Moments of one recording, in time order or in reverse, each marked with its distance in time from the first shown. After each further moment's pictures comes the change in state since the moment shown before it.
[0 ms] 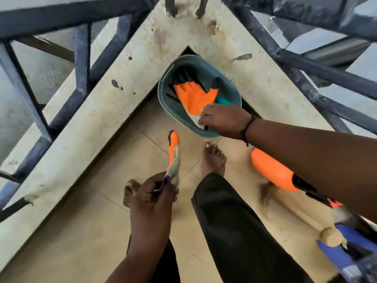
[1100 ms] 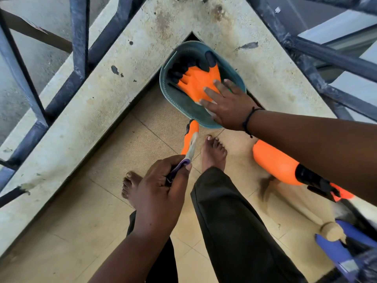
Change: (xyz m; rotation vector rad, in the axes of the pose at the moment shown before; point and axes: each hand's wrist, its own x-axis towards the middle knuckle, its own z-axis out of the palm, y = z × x) left_hand 0.008 -0.006 0.002 0.310 -0.069 0.346; right_hand -0.008 0.017 0.024 -0.465 -0.154 0.159
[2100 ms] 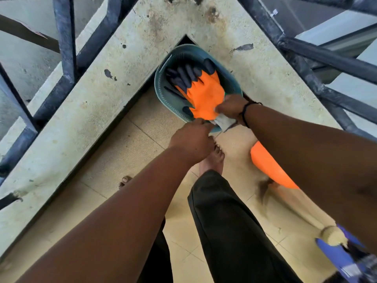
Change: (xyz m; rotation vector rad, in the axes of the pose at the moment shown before) left_hand 0.126 0.012 0.084 0.719 -0.577 0.303; right_hand 0.019 0.012 -0.013 1.350 -0.374 1.001
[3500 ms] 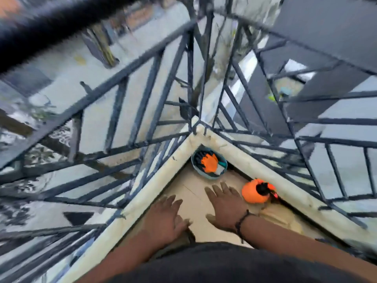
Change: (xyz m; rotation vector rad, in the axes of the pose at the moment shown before) left_hand -0.551 0.063 -0.089 0.469 0.283 0.102; right_hand -0.610 0.023 0.081 -0.910 0.344 -0.595
